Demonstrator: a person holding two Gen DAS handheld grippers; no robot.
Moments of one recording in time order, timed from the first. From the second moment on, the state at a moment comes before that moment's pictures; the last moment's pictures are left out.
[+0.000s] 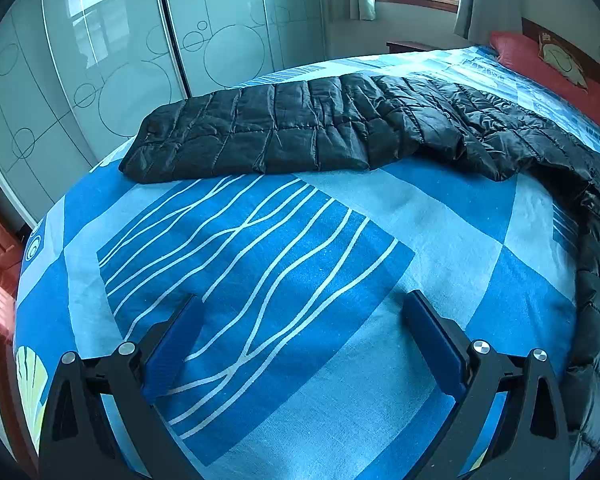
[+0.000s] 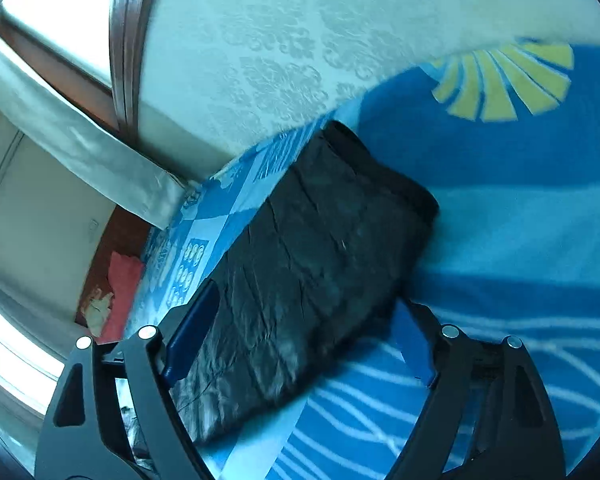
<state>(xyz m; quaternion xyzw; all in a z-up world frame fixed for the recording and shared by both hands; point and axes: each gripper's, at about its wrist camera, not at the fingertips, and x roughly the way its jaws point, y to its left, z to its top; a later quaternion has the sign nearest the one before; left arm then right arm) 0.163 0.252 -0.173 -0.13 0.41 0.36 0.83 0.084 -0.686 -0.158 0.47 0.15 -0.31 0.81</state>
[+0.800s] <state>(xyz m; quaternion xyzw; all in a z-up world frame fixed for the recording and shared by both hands) 0.164 0.250 -0.174 -0.12 0.41 0.36 0.83 0.223 -0.455 -0.042 0.23 0.20 -0.12 0.94</state>
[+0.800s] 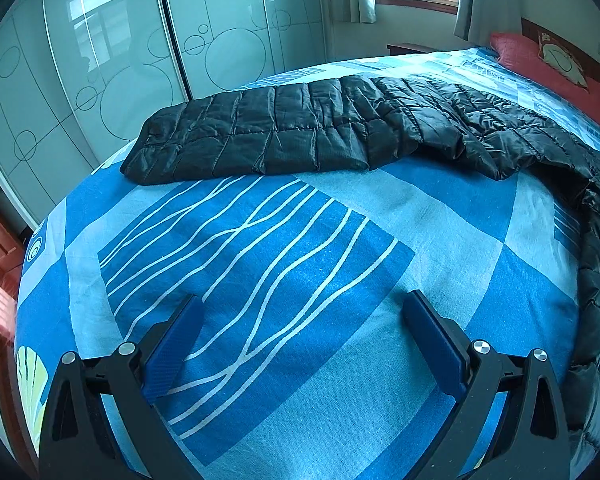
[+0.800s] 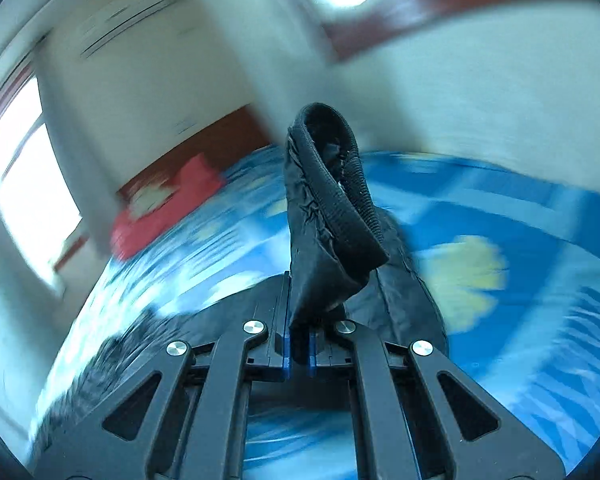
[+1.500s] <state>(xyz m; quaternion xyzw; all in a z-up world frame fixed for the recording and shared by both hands) 0.160 0.253 -0.176 -0.13 0.39 0.36 0.84 0.359 -0.050 -0.112 0.09 0.38 0.15 0.91</state>
